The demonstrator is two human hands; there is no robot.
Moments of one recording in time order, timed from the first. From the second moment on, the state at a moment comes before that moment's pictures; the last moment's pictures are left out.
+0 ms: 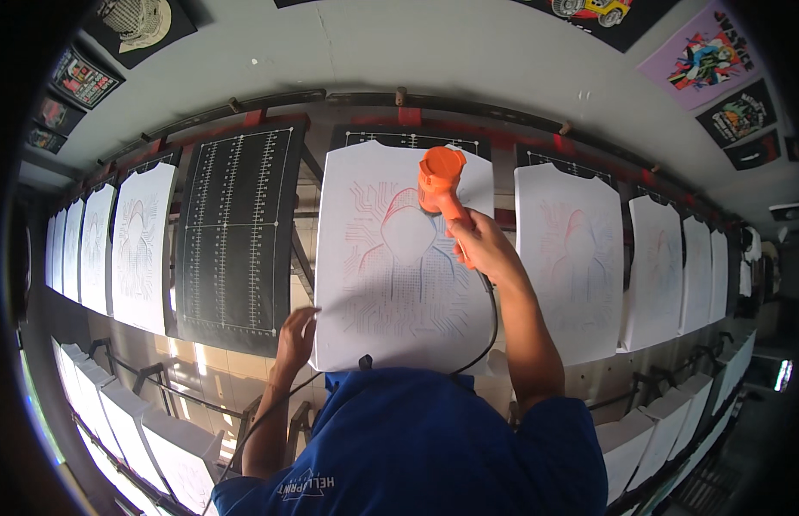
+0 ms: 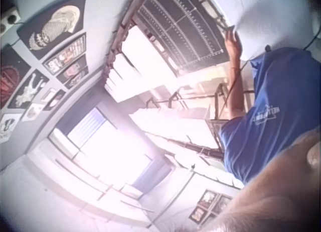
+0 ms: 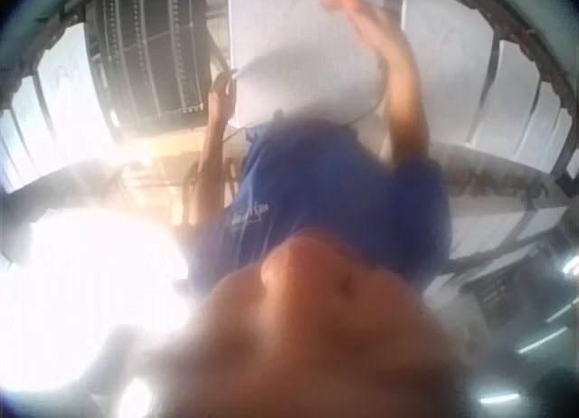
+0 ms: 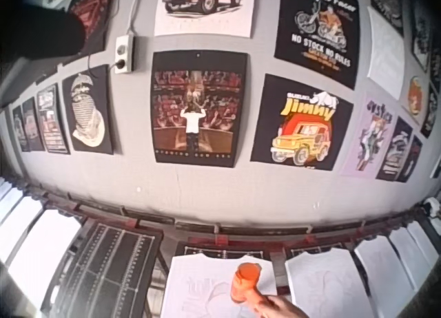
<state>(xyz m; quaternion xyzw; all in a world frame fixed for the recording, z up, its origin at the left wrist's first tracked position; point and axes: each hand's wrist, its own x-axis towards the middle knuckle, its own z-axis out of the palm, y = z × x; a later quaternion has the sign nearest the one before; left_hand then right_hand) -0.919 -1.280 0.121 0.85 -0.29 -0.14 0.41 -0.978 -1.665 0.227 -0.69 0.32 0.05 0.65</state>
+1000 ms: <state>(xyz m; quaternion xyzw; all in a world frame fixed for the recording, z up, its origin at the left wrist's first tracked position) -0.865 -1.370 0.019 0.94 -0.04 -0.09 0.33 -0.951 -1.687 0.212 -0.69 0.29 0.00 0.66</state>
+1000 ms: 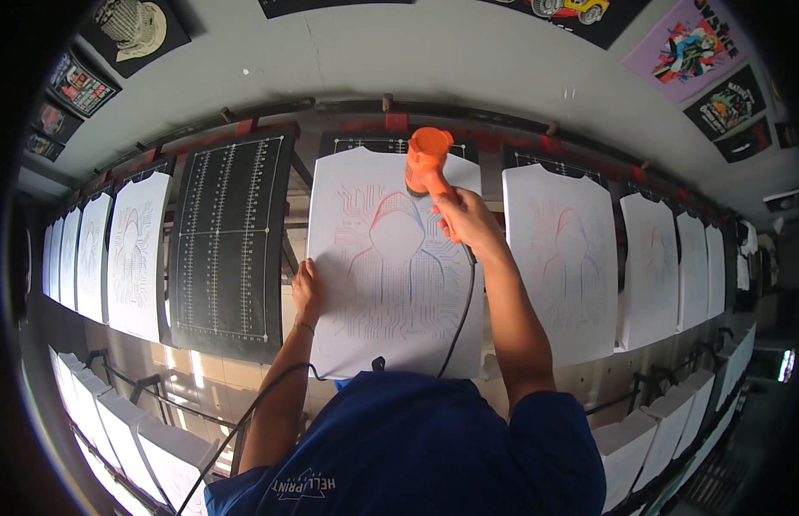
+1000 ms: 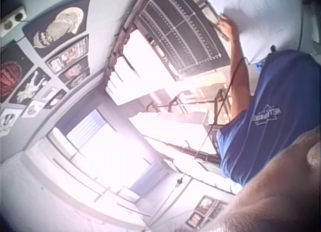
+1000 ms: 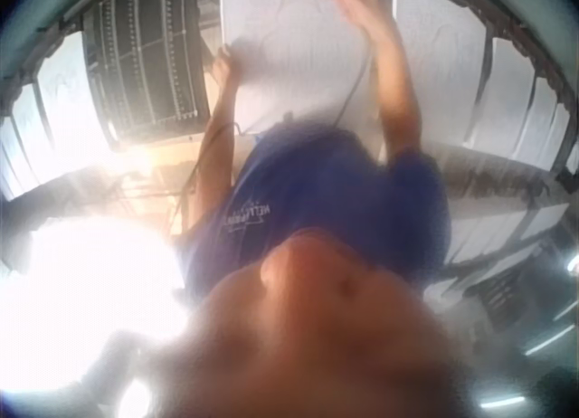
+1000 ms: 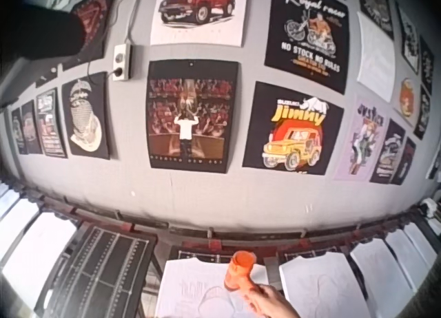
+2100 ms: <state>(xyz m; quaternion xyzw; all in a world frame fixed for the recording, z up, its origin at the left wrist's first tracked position) -0.865 -1.371 0.013 0.94 -0.06 -0.05 0.34 -1.000 -1.693 0.223 -0.66 0.33 0.02 0.67</state>
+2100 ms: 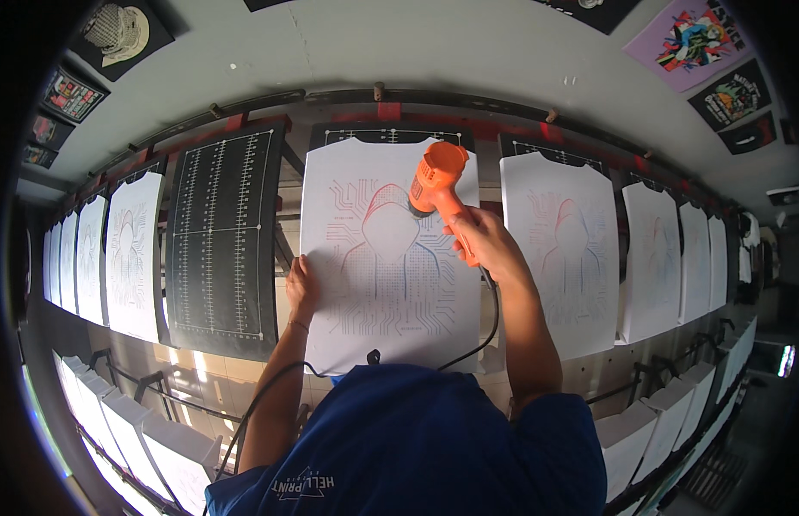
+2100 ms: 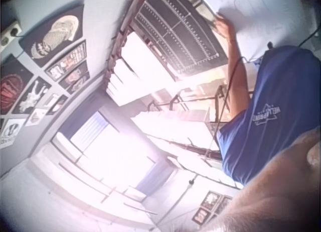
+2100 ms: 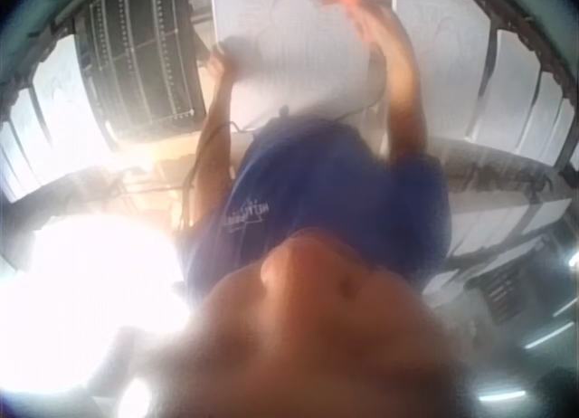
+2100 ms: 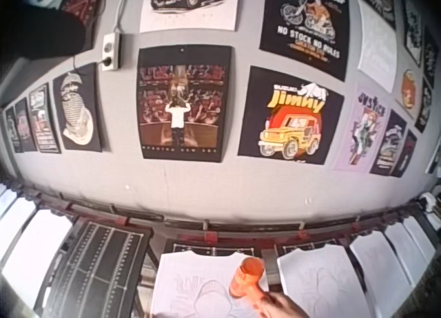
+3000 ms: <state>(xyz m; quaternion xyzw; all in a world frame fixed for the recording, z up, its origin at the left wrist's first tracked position) -0.863 -1.372 0.015 0.94 -0.03 -0.08 0.34 -1.019 -1.670 0.227 -0.67 0.32 0.04 0.67</state>
